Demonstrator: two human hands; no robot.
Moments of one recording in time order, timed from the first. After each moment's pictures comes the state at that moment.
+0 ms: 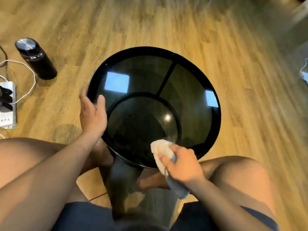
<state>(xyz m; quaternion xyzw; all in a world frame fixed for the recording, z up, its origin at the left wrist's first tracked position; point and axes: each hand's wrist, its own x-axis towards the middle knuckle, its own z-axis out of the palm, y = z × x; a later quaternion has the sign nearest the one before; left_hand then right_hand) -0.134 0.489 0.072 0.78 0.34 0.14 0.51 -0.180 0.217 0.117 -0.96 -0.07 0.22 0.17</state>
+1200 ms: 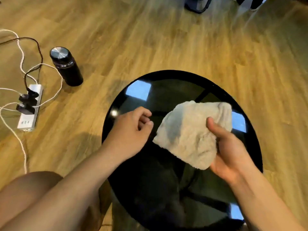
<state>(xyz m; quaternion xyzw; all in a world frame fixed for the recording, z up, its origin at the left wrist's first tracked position) -0.088 0.481 0.140 0.86 0.17 0.02 0.48 -0.019 0.259 0.175 -0.50 0.15 0.34 0.78</state>
